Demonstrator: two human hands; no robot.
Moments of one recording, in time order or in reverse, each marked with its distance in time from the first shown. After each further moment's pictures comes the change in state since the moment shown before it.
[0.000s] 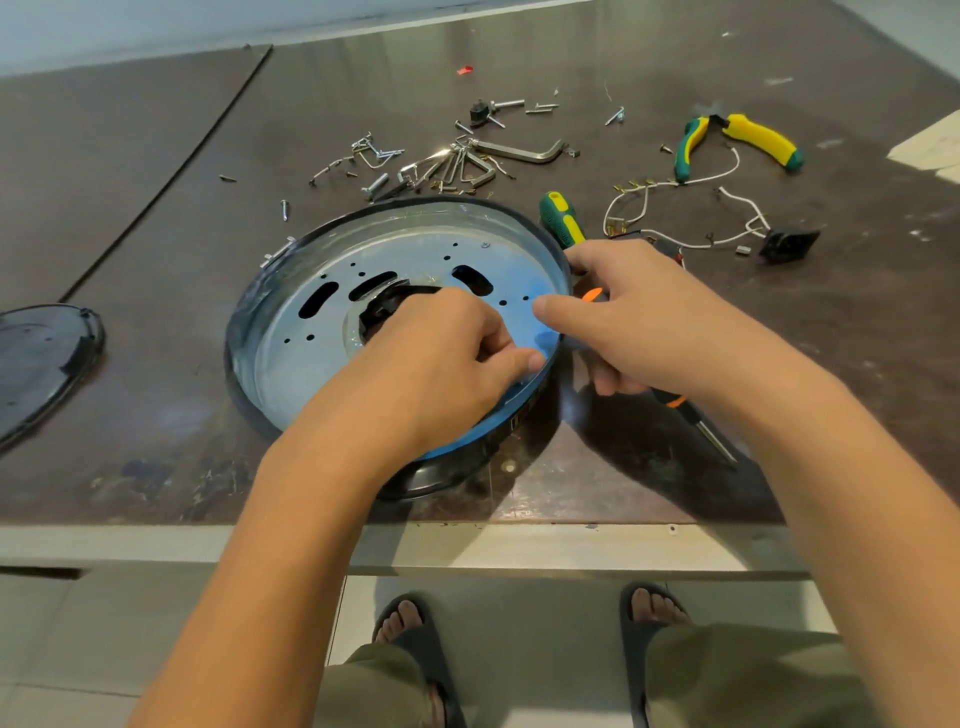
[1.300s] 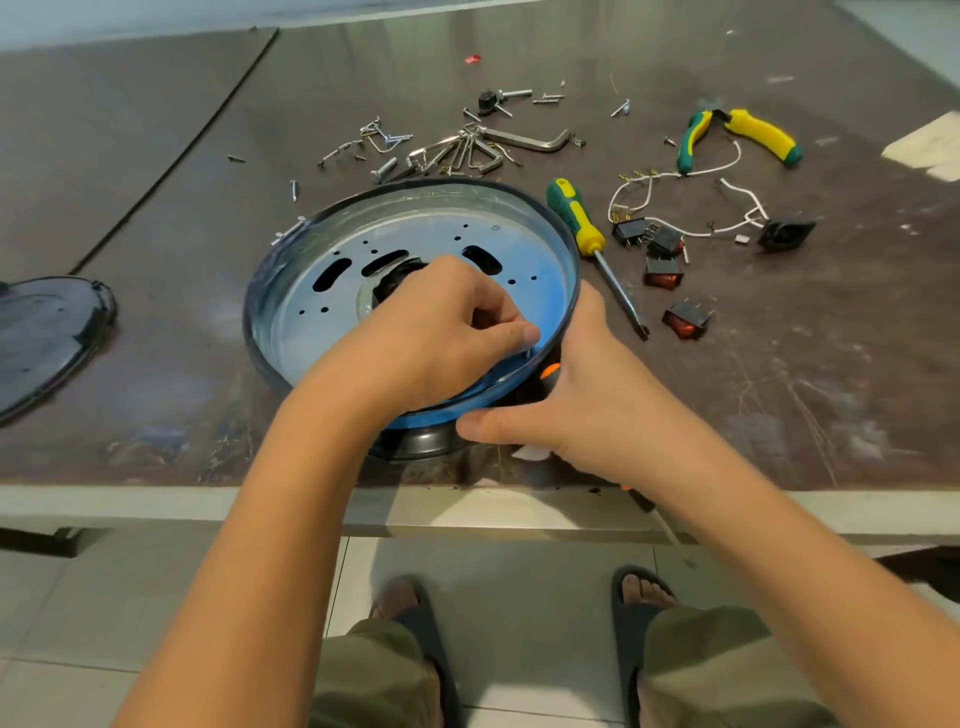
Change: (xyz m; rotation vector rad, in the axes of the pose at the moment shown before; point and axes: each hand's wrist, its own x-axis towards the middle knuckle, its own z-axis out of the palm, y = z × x) left_hand -0.004 -0.009 -0.006 -0.229 -0.038 0.026; right_hand -0.055 -0.008 0.050 0.173 -0.069 0.073
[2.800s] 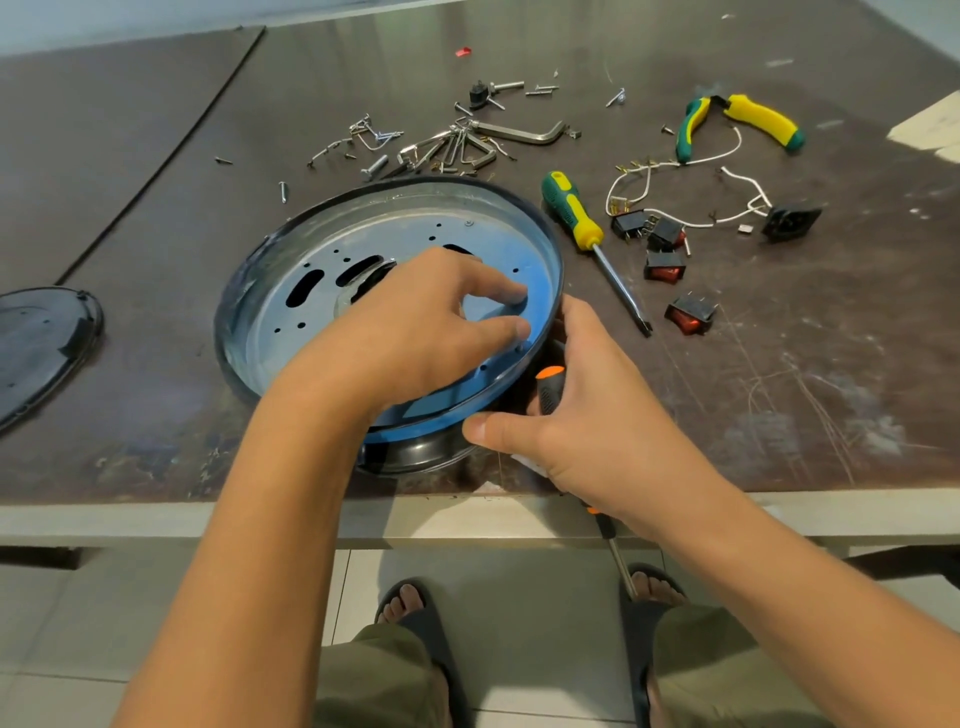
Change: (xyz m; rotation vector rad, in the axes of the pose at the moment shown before) left_hand 0.009 -0.008 -0.005 0.078 -0.028 -0.008; right_hand -0.009 0.003 0.015 0.242 0.082 -0.049
